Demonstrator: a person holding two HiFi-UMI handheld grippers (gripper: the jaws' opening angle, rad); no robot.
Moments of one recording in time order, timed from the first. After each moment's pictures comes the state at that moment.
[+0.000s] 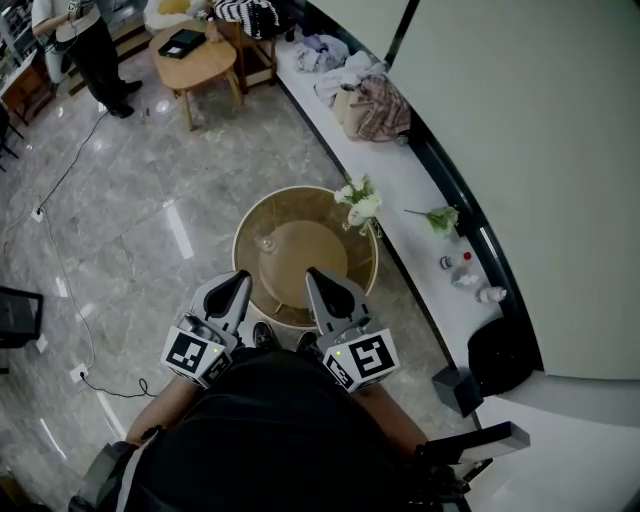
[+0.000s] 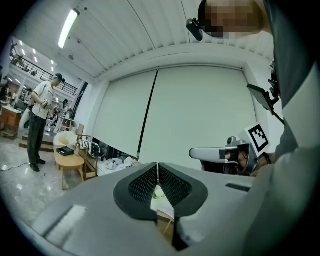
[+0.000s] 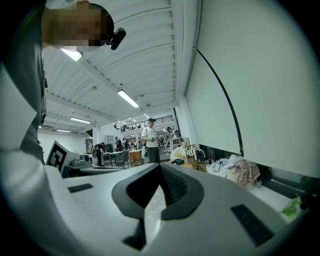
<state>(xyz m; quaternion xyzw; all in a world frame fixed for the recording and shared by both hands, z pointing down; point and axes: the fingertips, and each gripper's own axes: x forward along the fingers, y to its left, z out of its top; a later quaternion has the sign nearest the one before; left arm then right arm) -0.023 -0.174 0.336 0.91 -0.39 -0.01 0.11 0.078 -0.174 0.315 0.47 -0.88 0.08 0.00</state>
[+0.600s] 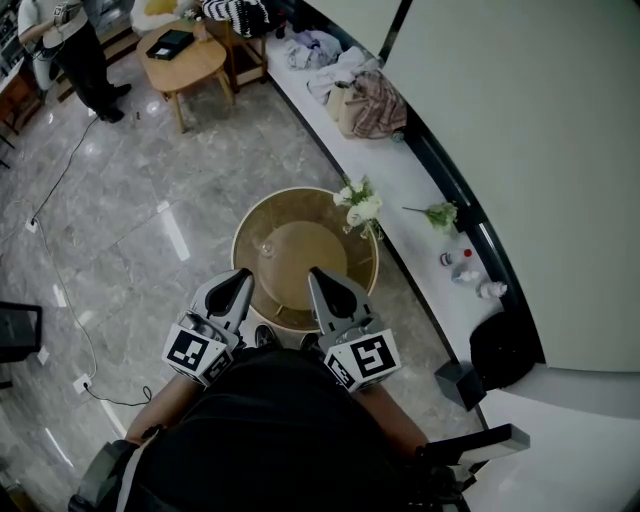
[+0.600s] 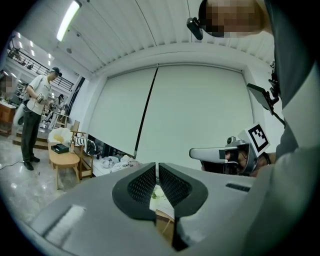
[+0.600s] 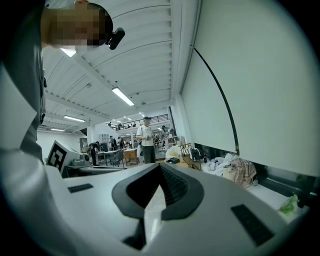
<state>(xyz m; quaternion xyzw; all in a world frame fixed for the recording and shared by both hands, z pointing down) -0.029 -0.207 0.353 0.92 -0.37 0.01 0.11 0.074 -0.202 0.324 0.49 -0.86 0.09 0.01</state>
